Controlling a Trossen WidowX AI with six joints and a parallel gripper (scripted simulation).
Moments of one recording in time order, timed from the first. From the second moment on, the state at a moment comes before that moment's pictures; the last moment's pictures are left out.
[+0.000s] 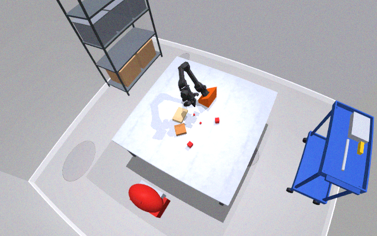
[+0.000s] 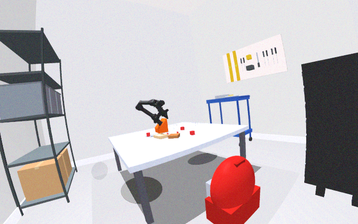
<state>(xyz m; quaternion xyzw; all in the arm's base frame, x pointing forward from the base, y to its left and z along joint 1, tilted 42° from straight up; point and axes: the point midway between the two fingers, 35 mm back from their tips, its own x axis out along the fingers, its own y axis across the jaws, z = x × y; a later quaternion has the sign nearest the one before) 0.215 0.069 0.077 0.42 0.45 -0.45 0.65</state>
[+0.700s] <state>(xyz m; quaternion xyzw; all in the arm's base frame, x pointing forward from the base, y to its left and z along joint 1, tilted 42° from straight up) 0.287 -0.042 0.024 0.24 0.34 -0.60 0.68</state>
